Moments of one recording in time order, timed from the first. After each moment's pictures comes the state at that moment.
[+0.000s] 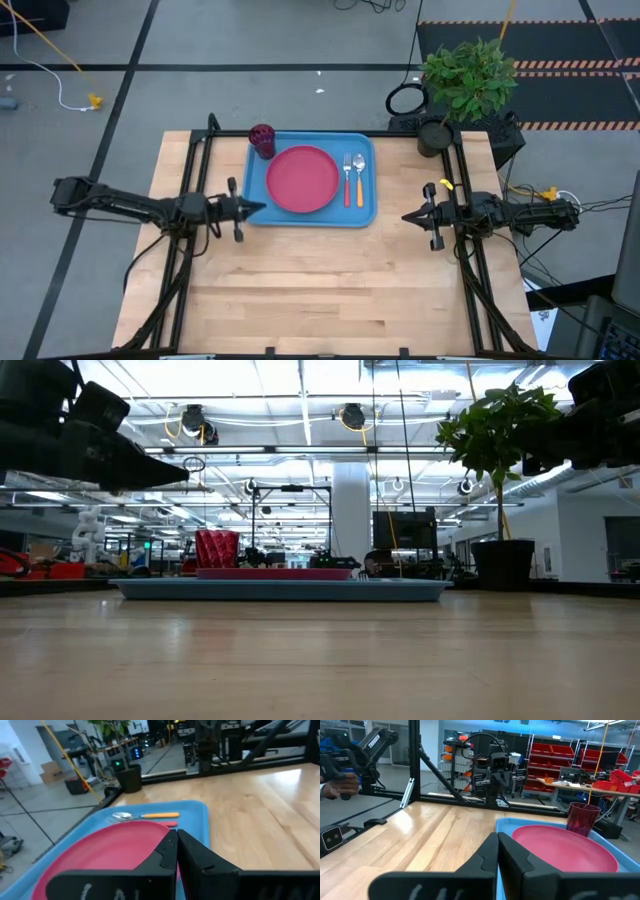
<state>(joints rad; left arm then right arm) -0.05 0.66 0.01 0.57 -0.23 0.18 0.07 0.00 0.01 0.03 0.00 -0.09</state>
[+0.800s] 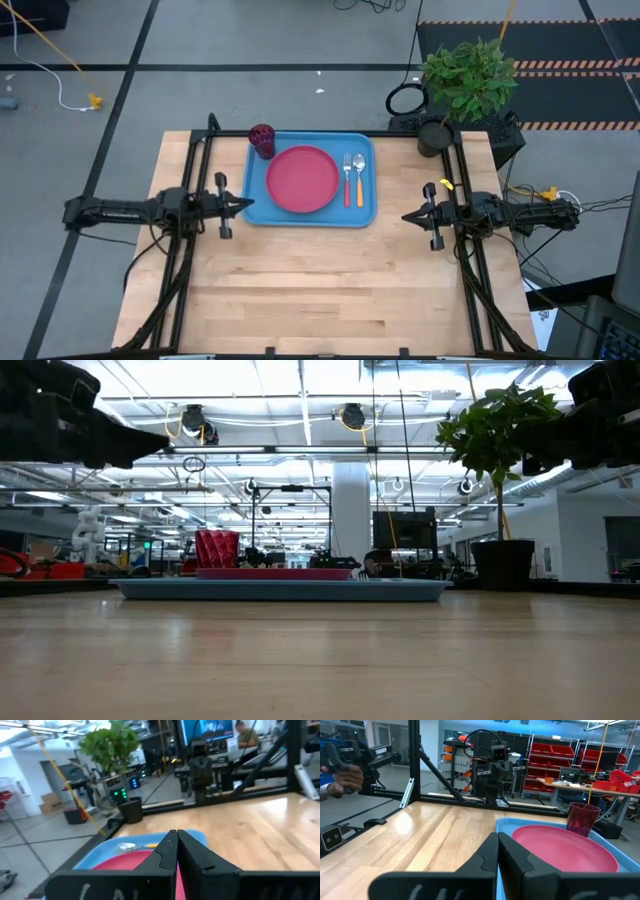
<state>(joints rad) 0.01 0.21 0.01 0.26 -0.11 0.24 0.07 0.00 0.01 0.03 0.00 -0.09</state>
